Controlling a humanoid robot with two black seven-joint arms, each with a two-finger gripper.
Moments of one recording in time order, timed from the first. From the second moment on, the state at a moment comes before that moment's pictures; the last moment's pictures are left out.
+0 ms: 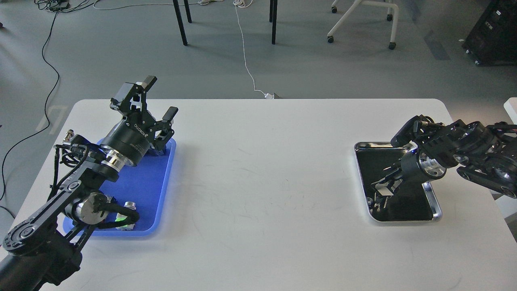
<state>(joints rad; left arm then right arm) -0.28 0.34 -1.12 -1.27 0.64 -0.23 -0.30 1.22 -0.54 -0.49 0.86 -1.68 0.29 0.49</state>
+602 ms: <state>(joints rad) -0.27 0.34 -1.12 -1.28 0.63 -0.23 -0.30 1.20 -0.53 -0.49 0.84 -1.67 0.29 0.49</state>
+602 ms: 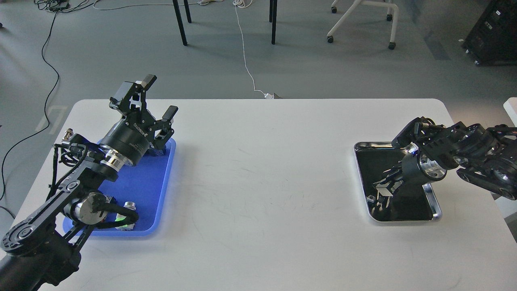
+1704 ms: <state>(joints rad) -0.28 0.37 -1.12 -1.31 0.63 -0.22 -0.30 1.49 -0.29 -0.51 1.01 -1.38 0.38 0.49</state>
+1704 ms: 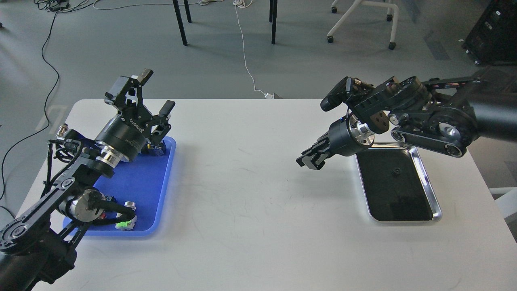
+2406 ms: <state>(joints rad) -0.27 0.37 -1.13 -1.32 0.63 -0.22 -0.30 1.34 0.00 -0.63 0.78 -1.26 0.19 0.49</state>
